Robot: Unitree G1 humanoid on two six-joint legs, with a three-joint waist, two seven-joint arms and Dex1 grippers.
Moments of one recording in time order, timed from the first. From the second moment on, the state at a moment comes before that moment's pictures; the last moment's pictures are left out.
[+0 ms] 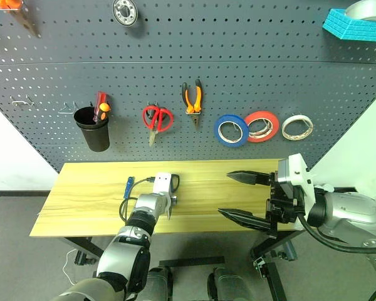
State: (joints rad) left arm -0.63 -0.04 0.02 0.83 -0.05 0.70 0.06; right arm -0.03 -0.85 -0.19 -0.80 0.96 0.76 0.70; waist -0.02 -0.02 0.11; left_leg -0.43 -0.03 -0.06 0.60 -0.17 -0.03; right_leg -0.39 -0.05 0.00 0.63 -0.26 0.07
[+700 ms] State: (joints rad) left arm -0.65 -0.04 0.07 0.89 -0.04 0.62 0.10; right arm -0.01 -0.85 -0.19 -0.81 0.96 0.76 0.67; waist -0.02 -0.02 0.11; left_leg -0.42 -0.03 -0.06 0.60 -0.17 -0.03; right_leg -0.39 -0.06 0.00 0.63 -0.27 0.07
